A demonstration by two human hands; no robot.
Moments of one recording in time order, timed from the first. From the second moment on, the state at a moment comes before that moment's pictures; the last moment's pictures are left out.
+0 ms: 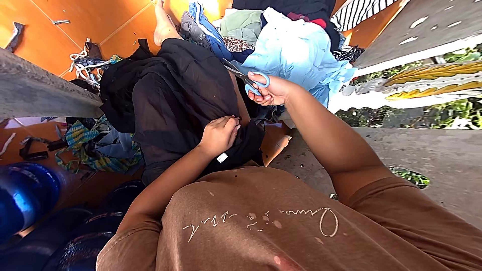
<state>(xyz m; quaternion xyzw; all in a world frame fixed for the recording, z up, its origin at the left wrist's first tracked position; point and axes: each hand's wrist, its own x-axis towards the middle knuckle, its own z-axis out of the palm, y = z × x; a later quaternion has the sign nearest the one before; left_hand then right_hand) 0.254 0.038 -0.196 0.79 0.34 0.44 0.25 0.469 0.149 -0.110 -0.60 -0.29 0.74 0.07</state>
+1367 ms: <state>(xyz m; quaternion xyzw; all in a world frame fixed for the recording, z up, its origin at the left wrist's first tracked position) 0.228 0.067 -0.133 0.74 0.47 0.06 0.47 0.484 0.125 -0.181 -0.57 -0.63 0.41 0.35</state>
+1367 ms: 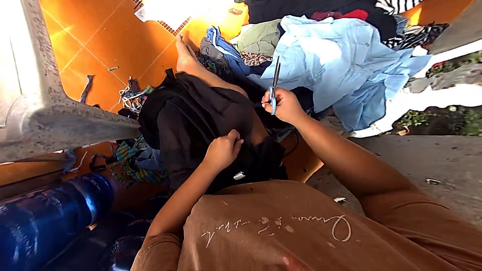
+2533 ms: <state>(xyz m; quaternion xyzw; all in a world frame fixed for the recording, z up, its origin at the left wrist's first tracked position) 0.213 0.028 -0.157 0.74 0.43 0.13 0.49 0.451 0.186 -0.148 -0.75 -0.52 0.30 0.26</state>
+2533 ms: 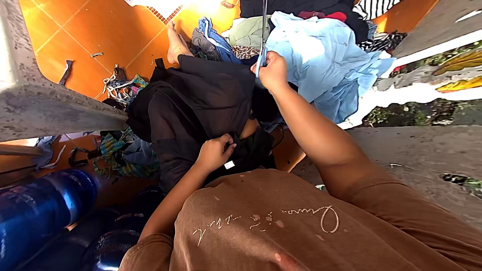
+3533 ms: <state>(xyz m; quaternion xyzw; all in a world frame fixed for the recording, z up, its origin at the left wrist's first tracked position) 0.223 0.127 -0.182 0.71 0.58 0.06 0.40 0.462 0.054 -0.193 -0.63 -0.52 0.43 0.38</state>
